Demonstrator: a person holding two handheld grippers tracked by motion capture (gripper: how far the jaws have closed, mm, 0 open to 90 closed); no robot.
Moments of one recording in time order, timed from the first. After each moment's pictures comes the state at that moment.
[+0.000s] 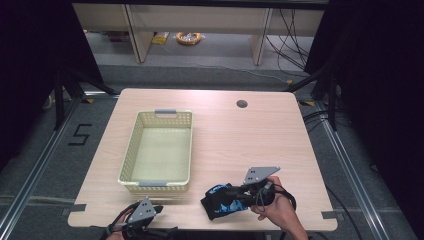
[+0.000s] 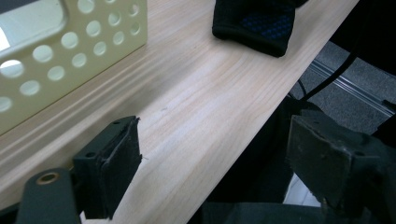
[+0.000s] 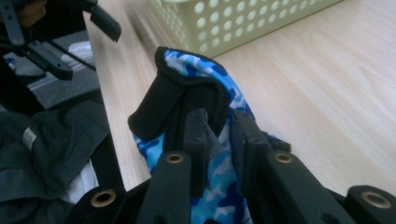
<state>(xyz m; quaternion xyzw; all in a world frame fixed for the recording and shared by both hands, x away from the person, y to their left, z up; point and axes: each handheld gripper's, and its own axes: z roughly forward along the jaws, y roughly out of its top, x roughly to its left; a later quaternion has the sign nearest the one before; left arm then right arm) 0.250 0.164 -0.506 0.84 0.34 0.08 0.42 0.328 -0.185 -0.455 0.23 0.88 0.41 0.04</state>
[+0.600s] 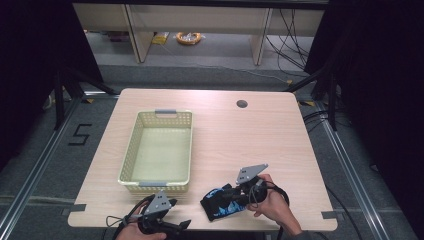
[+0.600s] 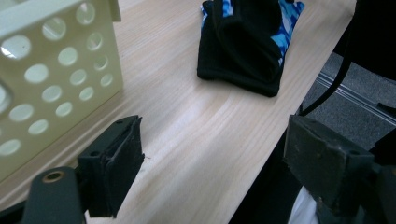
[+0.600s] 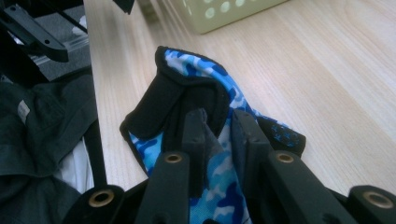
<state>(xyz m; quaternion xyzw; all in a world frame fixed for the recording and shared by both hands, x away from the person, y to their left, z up) 0.268 0.129 -0.501 0.83 0.32 0.07 0.44 0.346 -0.175 -0.478 0.19 0.91 0.38 0.00</state>
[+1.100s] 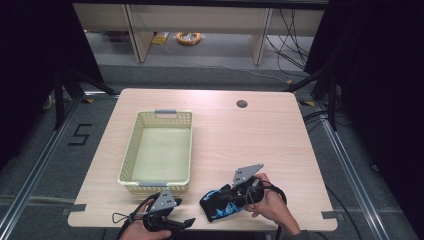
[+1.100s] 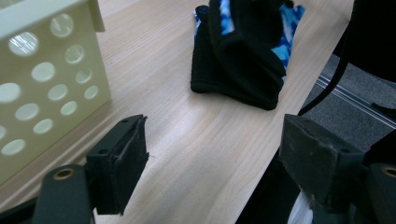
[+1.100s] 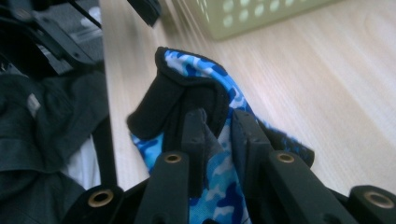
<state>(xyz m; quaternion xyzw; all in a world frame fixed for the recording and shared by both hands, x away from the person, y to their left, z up) 0.273 0.119 -0.502 0.84 0.32 0.07 0.44 0.345 -0.166 -0.476 0.18 0.91 0.37 0.00</state>
